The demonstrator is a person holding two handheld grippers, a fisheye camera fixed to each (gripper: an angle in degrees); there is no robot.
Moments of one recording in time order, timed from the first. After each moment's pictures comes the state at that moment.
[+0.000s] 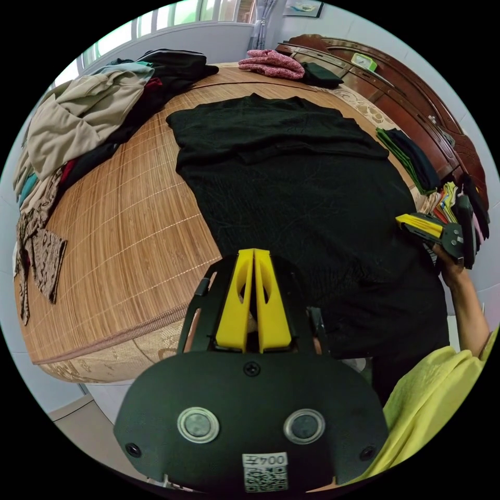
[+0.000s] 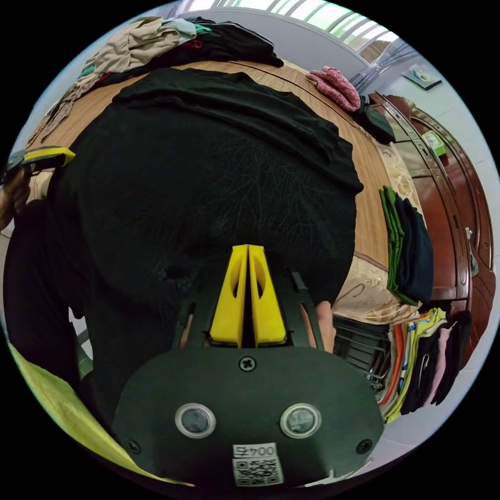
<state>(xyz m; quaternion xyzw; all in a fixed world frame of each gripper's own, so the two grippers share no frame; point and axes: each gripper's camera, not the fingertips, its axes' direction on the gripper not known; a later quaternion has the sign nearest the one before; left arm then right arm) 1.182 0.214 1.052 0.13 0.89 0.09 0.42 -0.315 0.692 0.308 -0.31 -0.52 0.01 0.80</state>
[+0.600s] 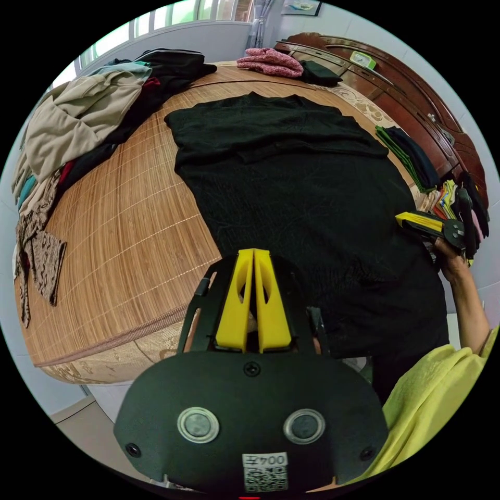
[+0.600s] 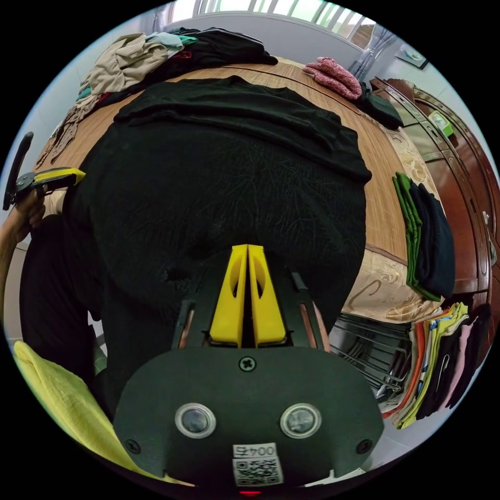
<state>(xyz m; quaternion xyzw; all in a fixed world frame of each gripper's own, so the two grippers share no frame) 1.178 0.197 1.048 0.13 0.89 0.10 0.42 -0.299 0.741 0.320 -0.31 -0.56 0.05 0.77</state>
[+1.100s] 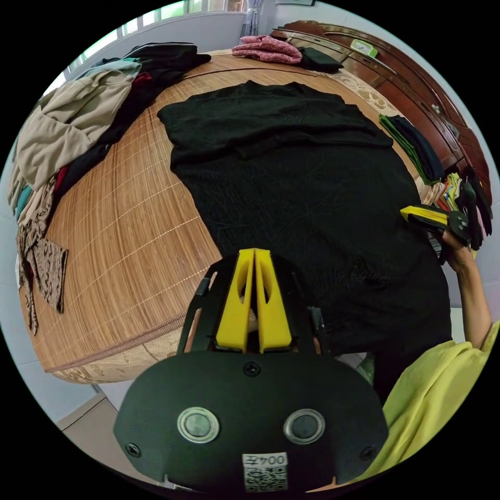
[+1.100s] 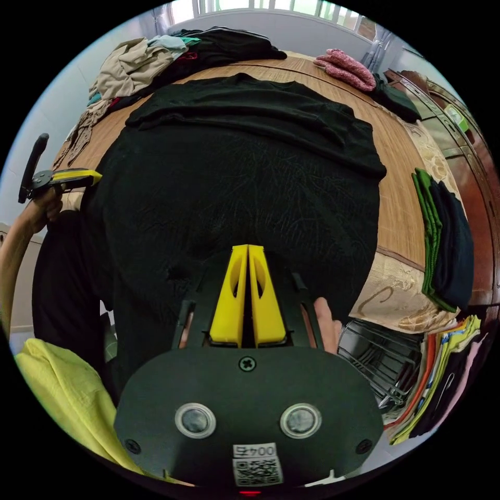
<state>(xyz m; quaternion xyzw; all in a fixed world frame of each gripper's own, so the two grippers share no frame) 1.170 0.166 1.035 0.13 0.88 0.14 0.43 -0.292 0.760 0.369 -0.32 -0.62 0.05 0.72</state>
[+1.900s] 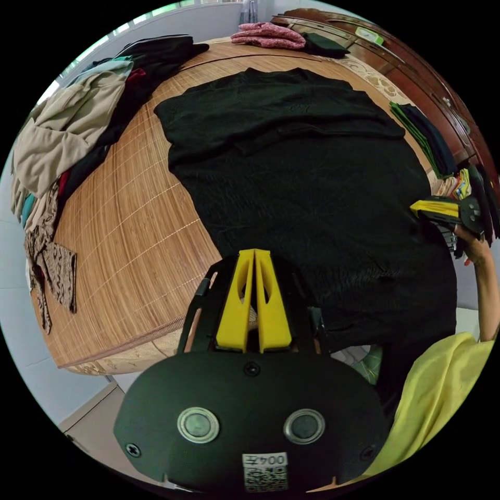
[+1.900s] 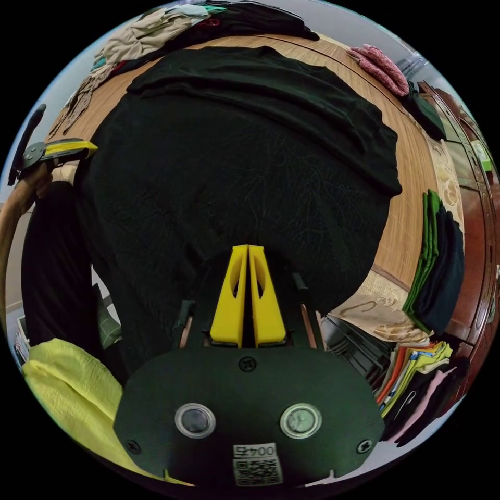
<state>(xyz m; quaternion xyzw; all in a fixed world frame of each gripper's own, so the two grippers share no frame) 1.156 0.141 1.010 0.12 0.86 0.17 0.47 -0.313 0.719 0.432 -0.34 -0.61 -0.06 0.71</state>
